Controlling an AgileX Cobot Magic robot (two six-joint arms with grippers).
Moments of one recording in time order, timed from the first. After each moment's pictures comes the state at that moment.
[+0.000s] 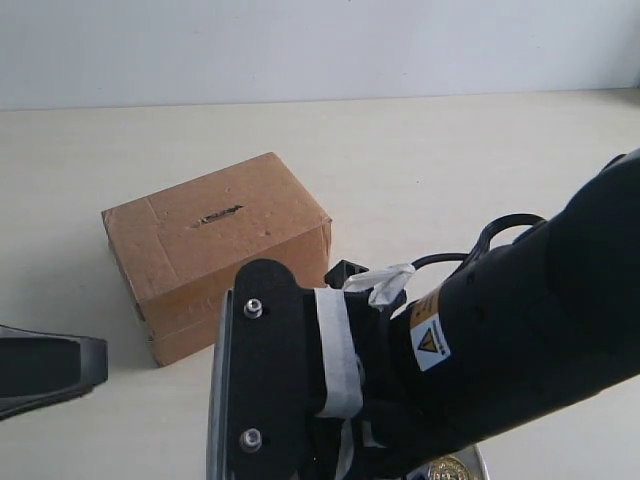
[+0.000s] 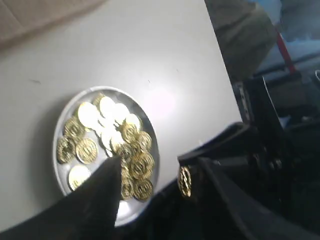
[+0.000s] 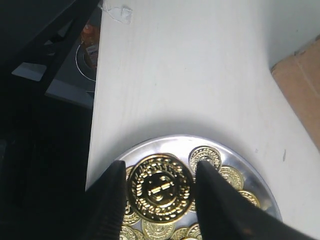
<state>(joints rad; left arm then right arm) 0.01 0.79 -0.28 -1.29 1.08 0.78 0.94 1.36 -0.78 0.47 0.60 -0.89</state>
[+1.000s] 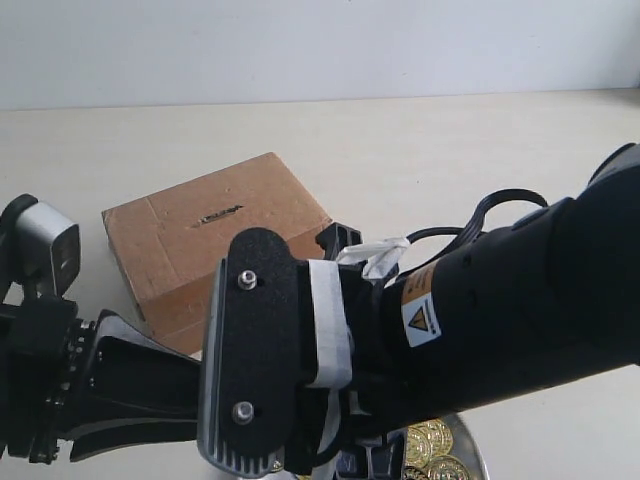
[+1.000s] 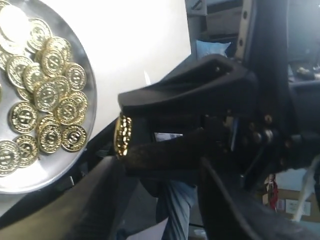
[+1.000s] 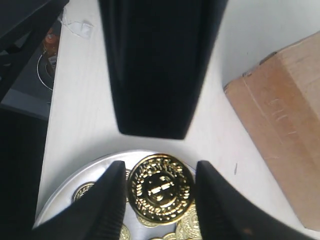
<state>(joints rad) -0.38 1.21 -0.36 -1.53 1.08 0.87 0.94 1.36 -0.78 0.41 0.48 -0.89</state>
